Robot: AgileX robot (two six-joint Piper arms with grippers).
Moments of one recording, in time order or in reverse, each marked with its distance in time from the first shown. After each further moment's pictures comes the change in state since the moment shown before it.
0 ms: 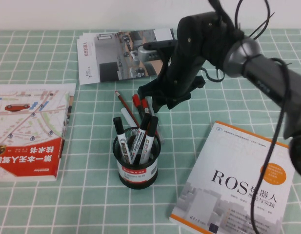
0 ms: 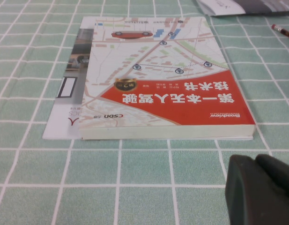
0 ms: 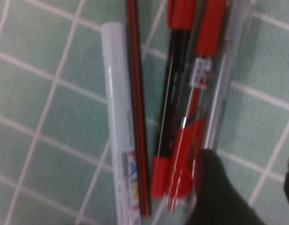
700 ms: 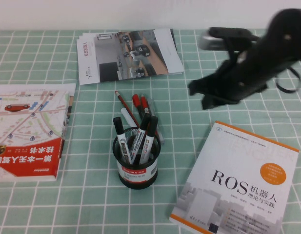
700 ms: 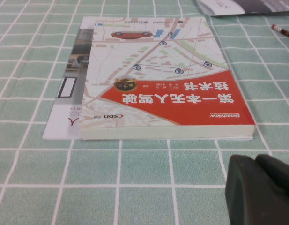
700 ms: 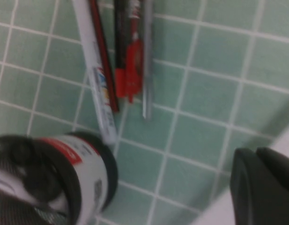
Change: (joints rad) right arm -0.117 -0.563 0.721 0.102 -0.290 -0.053; left arm 0.000 0.000 0.000 0.000 0.000 0.000
